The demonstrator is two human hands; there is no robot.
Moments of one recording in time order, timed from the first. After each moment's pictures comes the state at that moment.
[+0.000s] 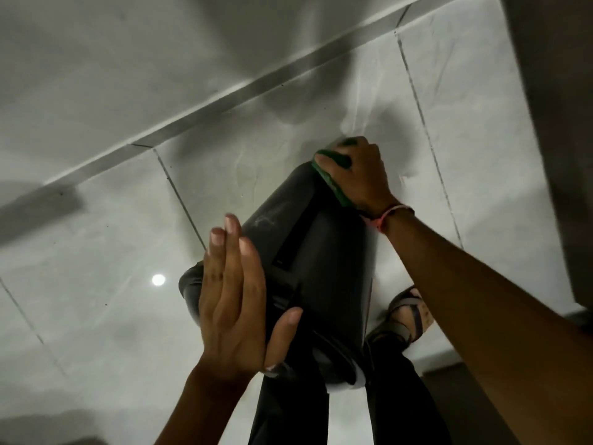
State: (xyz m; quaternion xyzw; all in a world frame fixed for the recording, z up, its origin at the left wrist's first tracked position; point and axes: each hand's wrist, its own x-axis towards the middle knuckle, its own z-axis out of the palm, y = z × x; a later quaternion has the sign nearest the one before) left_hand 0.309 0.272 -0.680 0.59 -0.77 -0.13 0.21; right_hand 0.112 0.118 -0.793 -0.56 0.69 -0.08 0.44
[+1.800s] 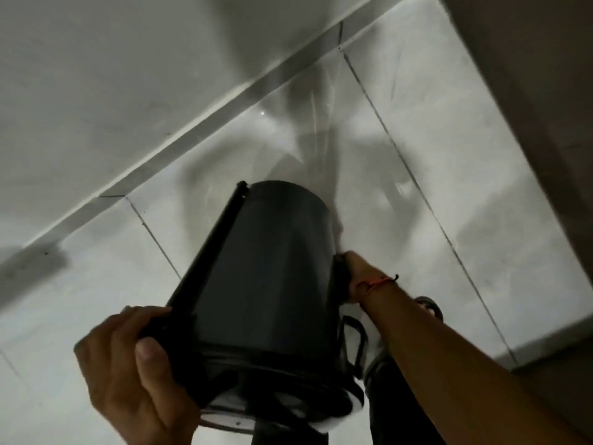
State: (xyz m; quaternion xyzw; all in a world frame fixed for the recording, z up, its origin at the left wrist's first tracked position) left_hand 0.317 0.280 -0.674 0.77 -0.59 -0.13 0.21; right_hand 0.074 0.242 -0.855 0.26 0.62 -0.08 0.74
